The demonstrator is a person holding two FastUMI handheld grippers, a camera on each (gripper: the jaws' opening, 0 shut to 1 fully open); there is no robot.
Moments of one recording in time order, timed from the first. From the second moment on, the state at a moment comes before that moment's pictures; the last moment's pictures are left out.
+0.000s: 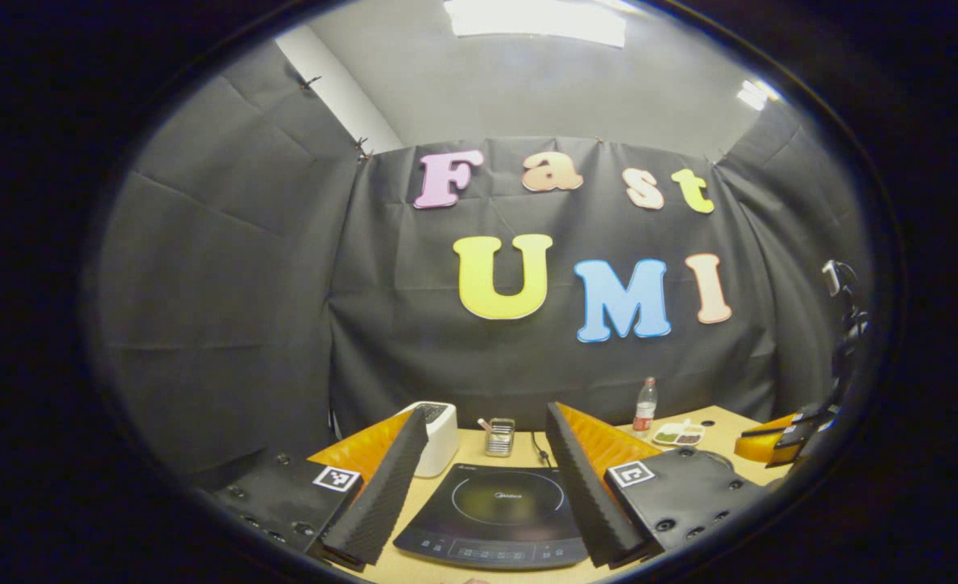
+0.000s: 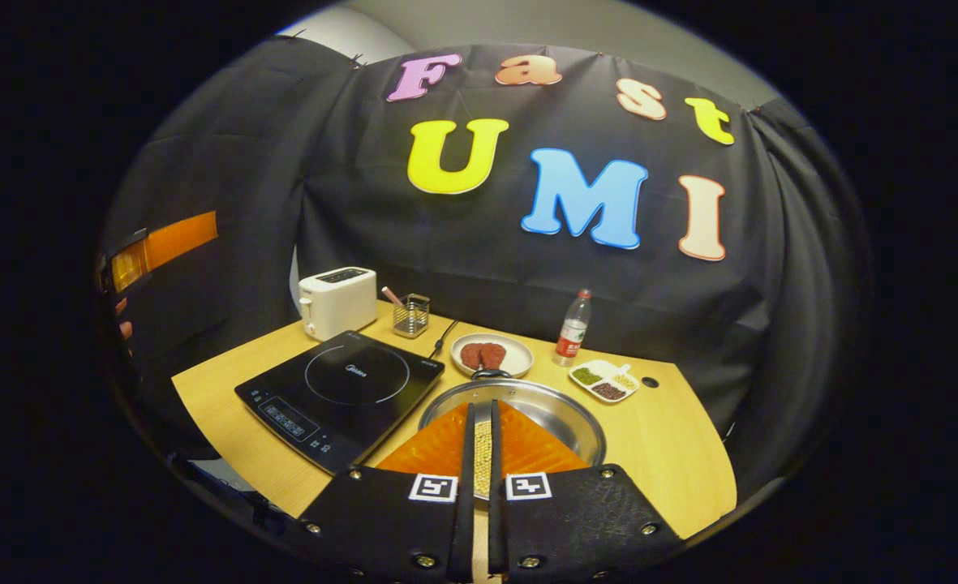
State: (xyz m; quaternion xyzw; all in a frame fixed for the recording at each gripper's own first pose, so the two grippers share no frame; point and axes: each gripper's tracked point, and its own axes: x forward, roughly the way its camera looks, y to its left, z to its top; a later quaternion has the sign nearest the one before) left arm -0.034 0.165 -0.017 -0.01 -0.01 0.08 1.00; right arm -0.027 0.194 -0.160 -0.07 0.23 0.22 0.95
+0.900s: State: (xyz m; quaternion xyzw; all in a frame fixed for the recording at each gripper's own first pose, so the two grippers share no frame) left arm 0.013 0.075 -0.032 0.00 0.03 0.11 0.99; right arm -0.070 0.171 -0.304 -0.10 0.41 0.38 0.82
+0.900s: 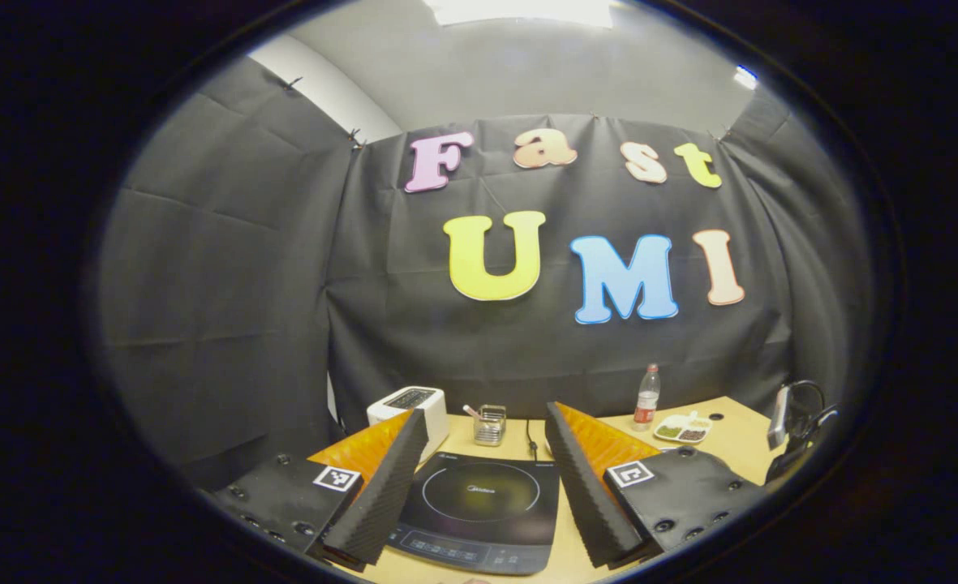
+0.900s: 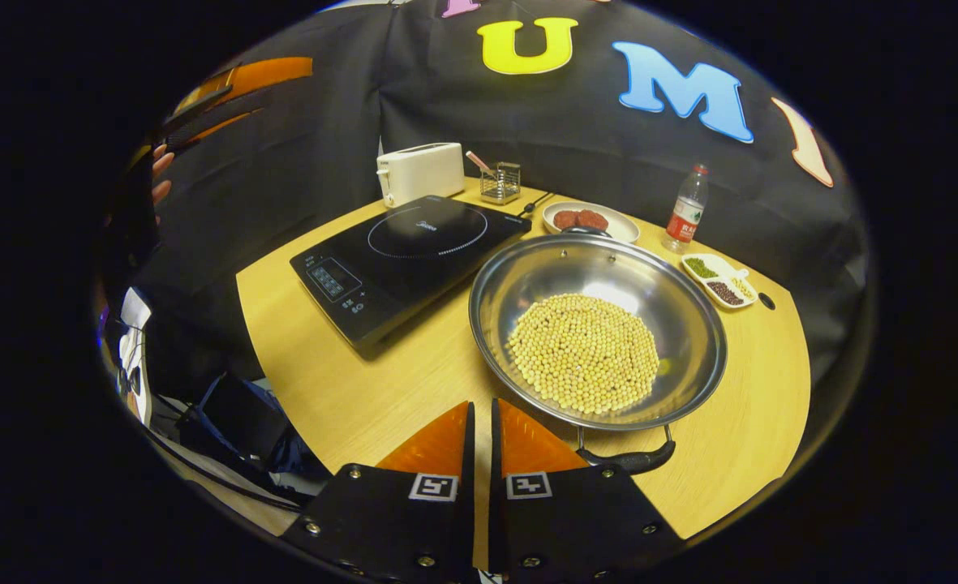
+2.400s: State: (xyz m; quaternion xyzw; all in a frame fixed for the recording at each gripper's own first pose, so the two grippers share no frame) left arm 0.069 -0.010 -0.050 0.01 0.05 0.09 0.99; right arm -0.002 0.042 -0.347 -0.07 0.50 0.25 0.83
